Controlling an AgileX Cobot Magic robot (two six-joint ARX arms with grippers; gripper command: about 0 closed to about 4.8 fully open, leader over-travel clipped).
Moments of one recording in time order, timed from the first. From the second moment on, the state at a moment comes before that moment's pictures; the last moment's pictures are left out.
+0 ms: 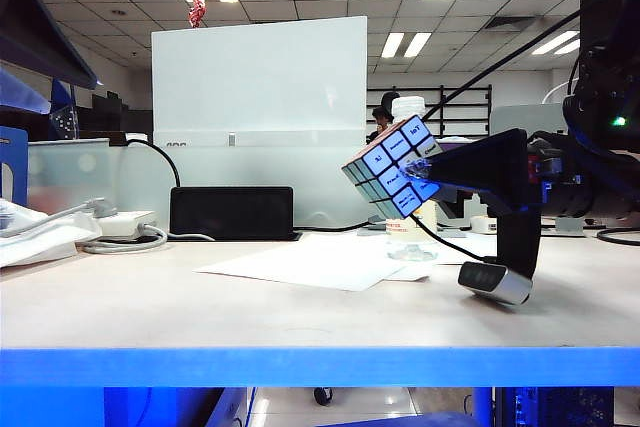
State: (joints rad) left arm -0.34 0.72 0.44 -0.09 0.22 -0.13; right arm 0.12 2.07 1.15 -0.39 -1.61 1.94
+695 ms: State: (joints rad) left arm -0.34 0.72 0.44 -0.09 0.22 -0.13; right arm 0.12 2.07 1.15 -0.41 -1.61 1.92
